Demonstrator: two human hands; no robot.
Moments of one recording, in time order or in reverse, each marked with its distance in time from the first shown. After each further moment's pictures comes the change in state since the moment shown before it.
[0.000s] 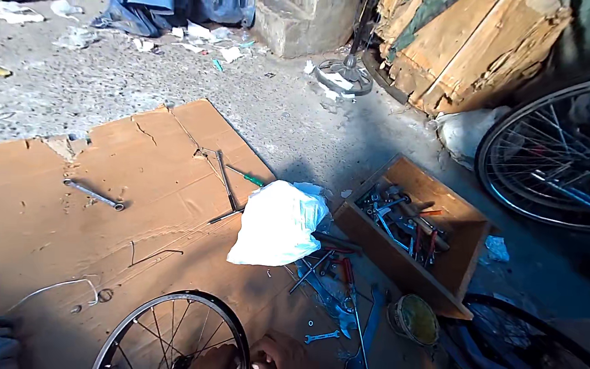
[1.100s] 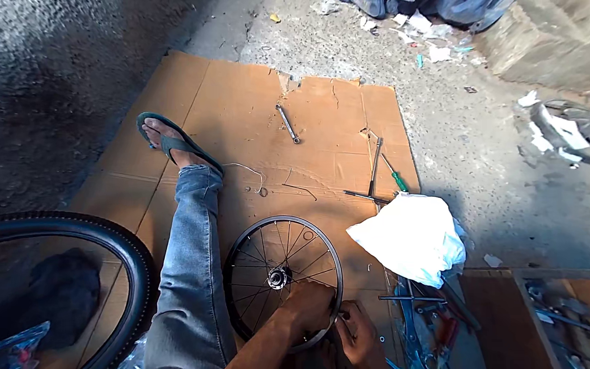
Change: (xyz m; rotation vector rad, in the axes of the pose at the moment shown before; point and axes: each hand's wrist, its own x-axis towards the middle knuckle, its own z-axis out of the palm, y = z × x) left_hand 0.004 0.015 -0.006 -0.176 0.015 -0.084; right_hand 0.020 0.015 0.003 -0.114 0.074 -0.190
